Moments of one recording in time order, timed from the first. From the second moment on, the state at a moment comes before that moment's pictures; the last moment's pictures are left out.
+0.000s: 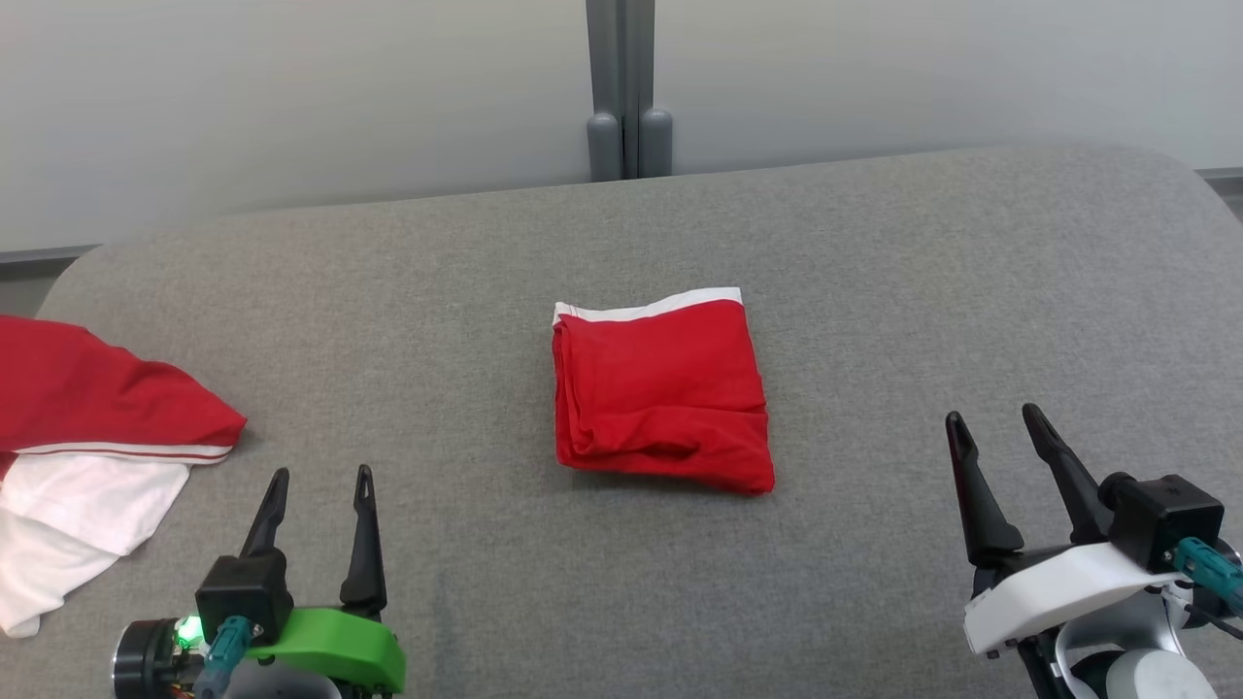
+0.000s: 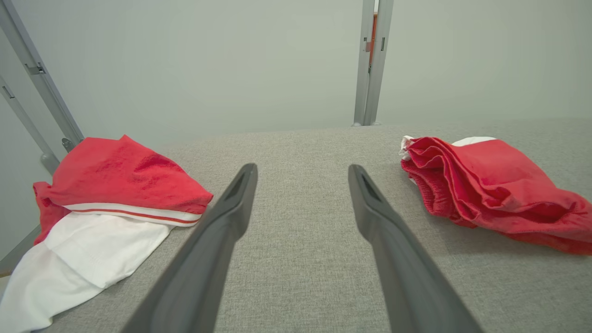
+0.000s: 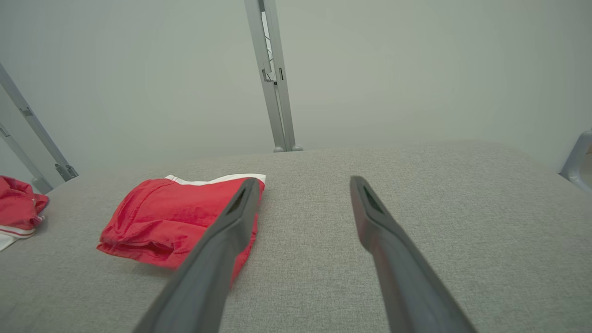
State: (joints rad) left arm -0.03 0.24 -0.28 0.16 -0.32 0.17 -0.21; right arm 0.06 -0.08 0.00 -0.09 0.20 0.13 -0.02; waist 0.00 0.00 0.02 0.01
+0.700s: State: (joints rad) left arm -0.28 0.17 -0.32 0.19 -0.29 0.14 -0.26; right arm -0.25 -0.11 0.14 0.27 0.27 0.13 -0.06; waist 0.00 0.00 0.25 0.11
